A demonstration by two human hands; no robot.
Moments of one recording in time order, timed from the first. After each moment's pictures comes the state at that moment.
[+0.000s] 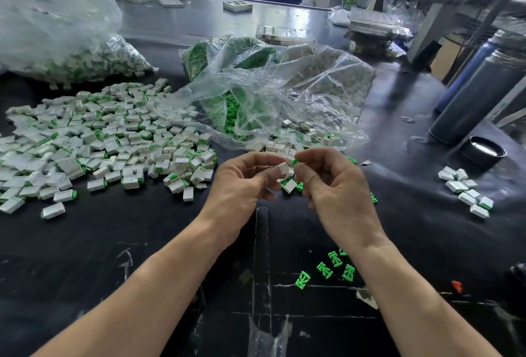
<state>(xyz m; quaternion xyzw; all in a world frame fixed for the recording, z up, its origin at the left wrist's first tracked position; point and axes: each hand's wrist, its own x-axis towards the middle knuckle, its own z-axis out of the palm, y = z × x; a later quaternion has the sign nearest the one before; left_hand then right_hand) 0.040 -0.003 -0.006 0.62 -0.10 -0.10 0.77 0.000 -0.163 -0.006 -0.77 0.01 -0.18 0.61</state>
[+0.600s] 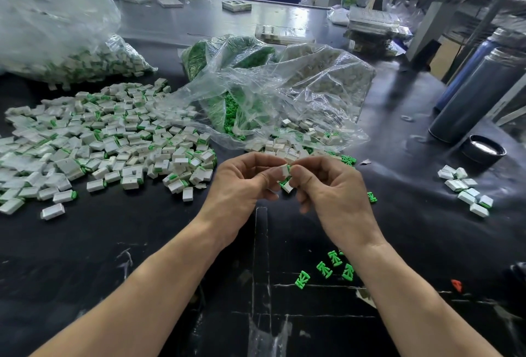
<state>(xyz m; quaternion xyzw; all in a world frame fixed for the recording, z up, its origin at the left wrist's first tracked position) 0.036 0.000 -0.003 0.62 -0.10 -0.11 0.77 -0.003 -0.160 -0.005 -0.74 0.02 -0.14 0.65</state>
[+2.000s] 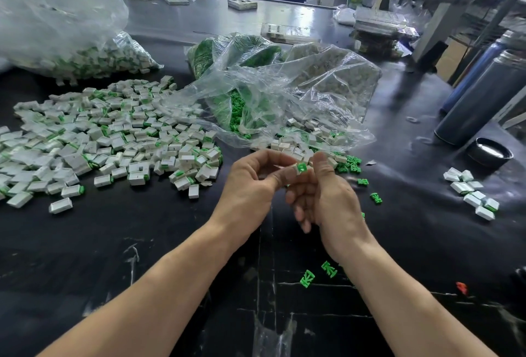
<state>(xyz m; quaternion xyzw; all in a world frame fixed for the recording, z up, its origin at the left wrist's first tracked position) 0.032 -0.009 -0.003 0.63 -0.14 -0.07 0.76 -0.004 -0.141 -0.008 -0.66 0.08 -0.04 0.75</state>
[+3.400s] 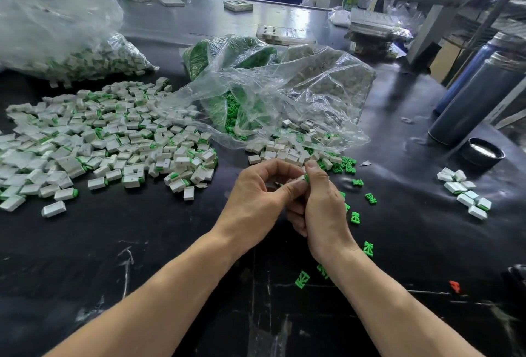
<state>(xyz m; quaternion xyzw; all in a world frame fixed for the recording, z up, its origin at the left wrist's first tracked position) 0.018 -0.016 -0.003 0.64 -0.17 -0.10 0.75 -0.009 -0.124 -0.001 -0.61 0.13 -0.06 0.78</state>
